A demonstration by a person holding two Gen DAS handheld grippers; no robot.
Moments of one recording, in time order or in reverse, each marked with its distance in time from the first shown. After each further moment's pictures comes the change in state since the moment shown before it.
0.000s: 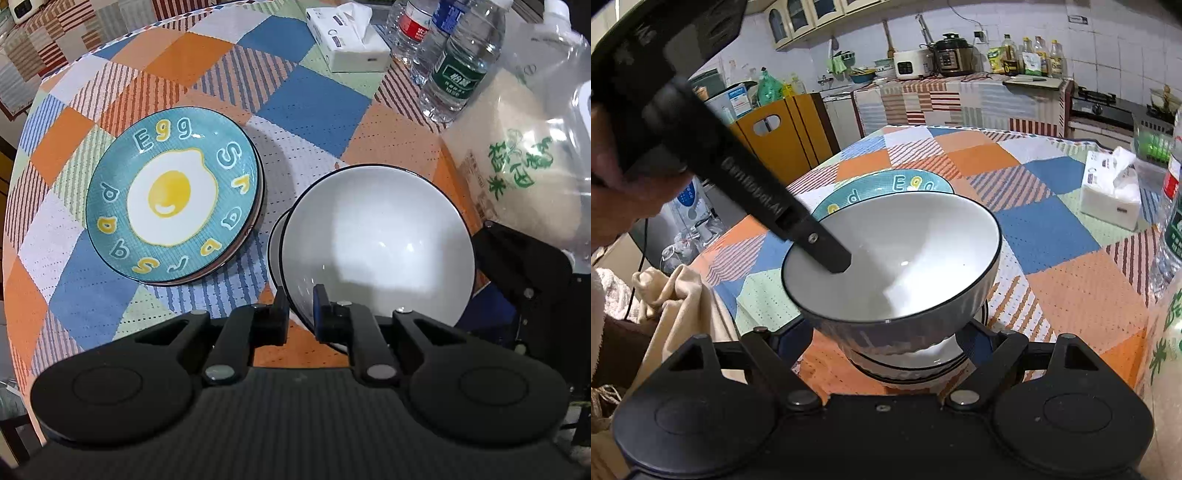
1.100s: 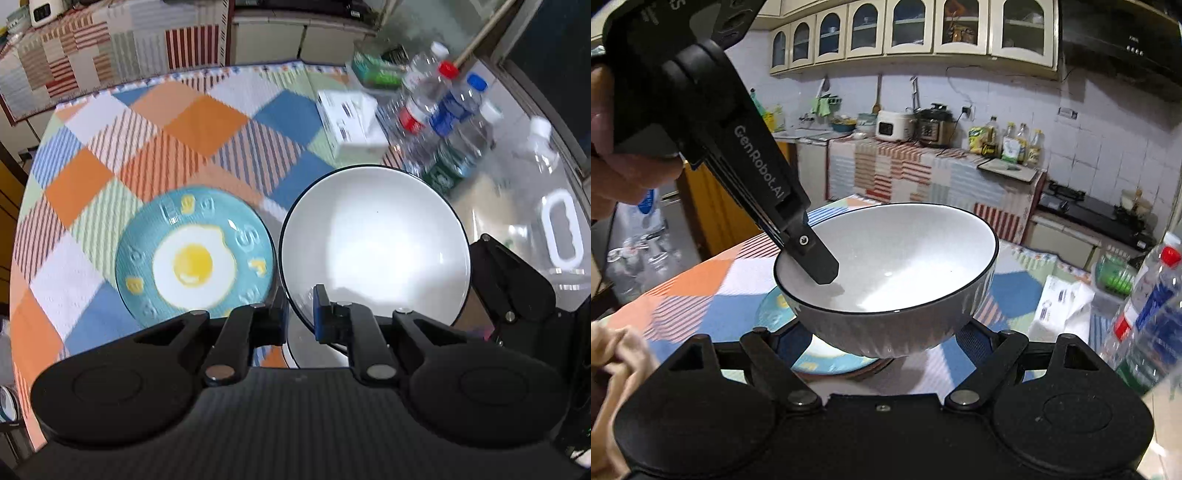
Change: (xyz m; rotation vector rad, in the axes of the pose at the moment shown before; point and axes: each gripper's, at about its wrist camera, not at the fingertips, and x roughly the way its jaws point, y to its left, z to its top) left arm -0.065 0.036 0.038 -0.080 -0.147 -0.090; right arm -0.009 0.026 0.076 -0.191 -0.167 -0.190
